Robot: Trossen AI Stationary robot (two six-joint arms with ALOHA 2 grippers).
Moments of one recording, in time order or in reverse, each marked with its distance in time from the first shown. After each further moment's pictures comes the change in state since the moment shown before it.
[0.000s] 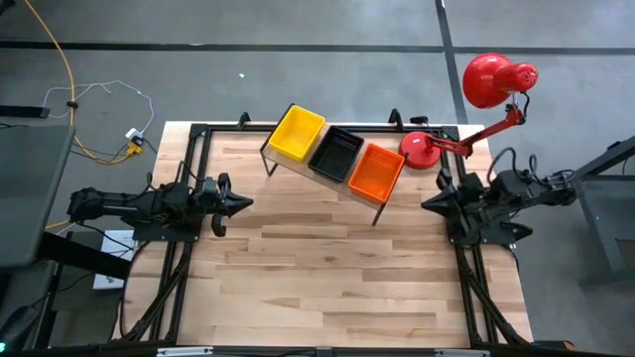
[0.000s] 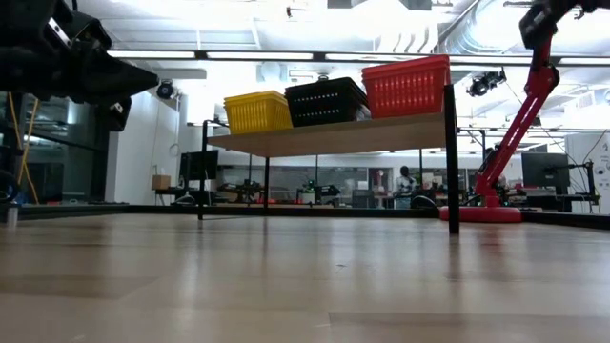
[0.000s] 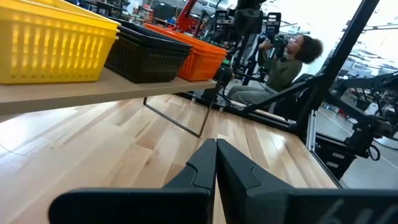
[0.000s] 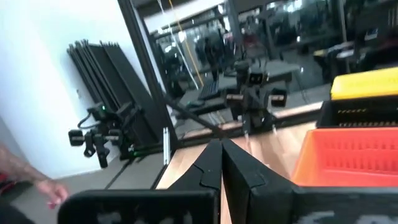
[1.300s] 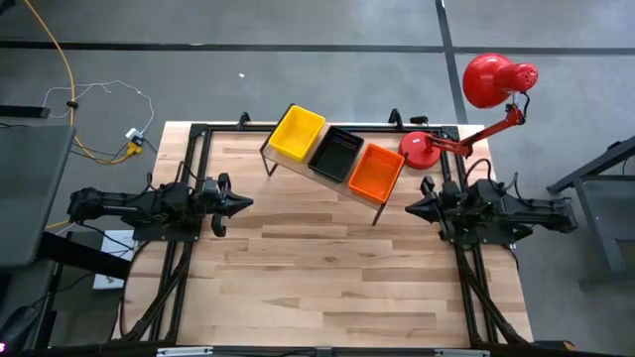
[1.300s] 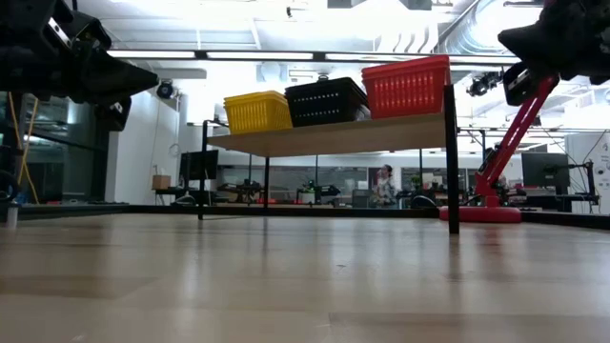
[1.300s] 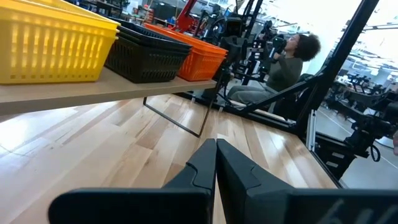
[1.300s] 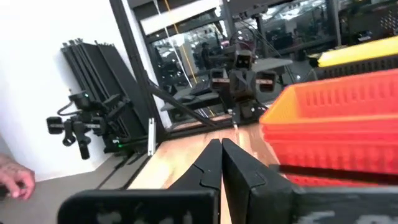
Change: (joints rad) left arm 0.000 0.001 0.001 0.000 0.001 0.000; right arm -0.296 -0.135 -0.336 0.229 -0.279 0.007
